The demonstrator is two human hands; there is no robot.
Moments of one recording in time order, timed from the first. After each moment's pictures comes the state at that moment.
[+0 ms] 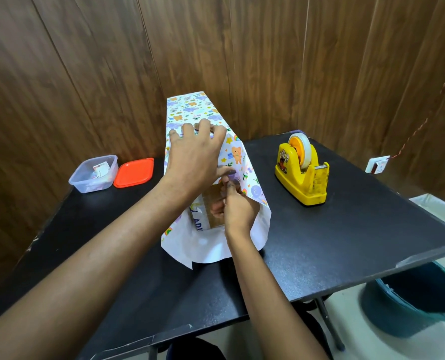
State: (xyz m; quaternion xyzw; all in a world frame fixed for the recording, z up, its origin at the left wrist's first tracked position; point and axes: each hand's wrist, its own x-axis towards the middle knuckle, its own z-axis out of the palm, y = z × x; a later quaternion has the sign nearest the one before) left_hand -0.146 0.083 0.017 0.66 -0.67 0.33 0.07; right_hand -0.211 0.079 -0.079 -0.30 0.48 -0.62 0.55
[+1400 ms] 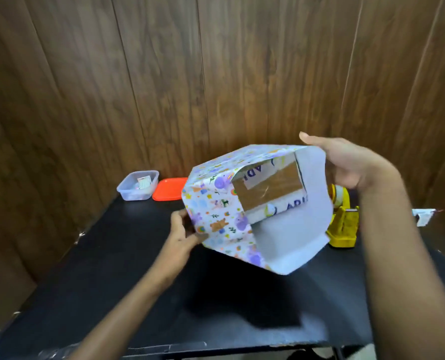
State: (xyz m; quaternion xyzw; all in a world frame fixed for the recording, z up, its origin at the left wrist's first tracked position) left_hand -0.095 0.174 -0.065 0.54 -0.48 -0.30 0.62; right_hand -0.339 0.027 0.073 -0.66 0.39 -0.31 0.56
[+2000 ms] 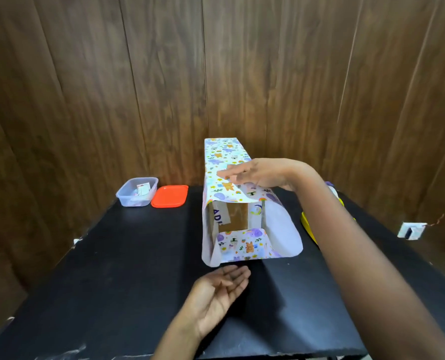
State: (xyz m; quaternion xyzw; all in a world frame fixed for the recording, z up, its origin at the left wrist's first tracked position) left_hand -0.145 0.177 -0.114 0.36 -0.13 -0.66 0.65; right_hand -0.251 0.063 0.093 -0.88 0.33 -0.06 0.32
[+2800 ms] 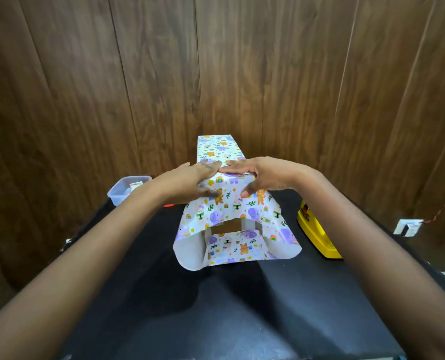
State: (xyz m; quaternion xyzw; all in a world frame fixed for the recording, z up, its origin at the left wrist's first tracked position) left_hand -0.075 0.109 0.063 0.68 -0.73 0.00 0.07; right_hand -0.258 0.015 0.074 -0.95 0.26 -0.05 0.14
